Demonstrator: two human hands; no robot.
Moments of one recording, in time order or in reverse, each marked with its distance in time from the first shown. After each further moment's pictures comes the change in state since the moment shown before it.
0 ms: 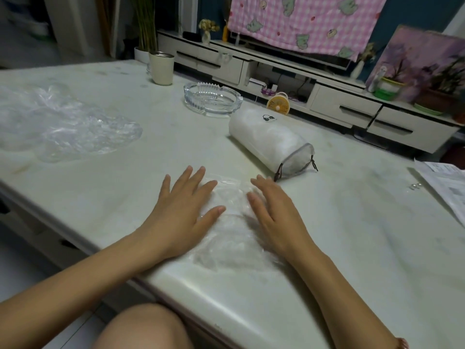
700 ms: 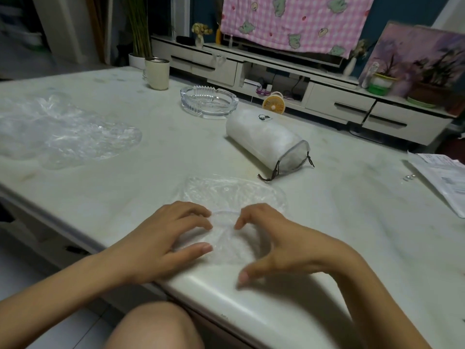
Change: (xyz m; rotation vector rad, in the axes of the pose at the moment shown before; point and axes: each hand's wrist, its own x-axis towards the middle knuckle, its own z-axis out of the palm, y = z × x) left_hand -0.040 -0.031 -0.007 -0.309 0.052 0.411; right_hand -0.028 -0.033 -0.044 0.031 -0.631 -0.026
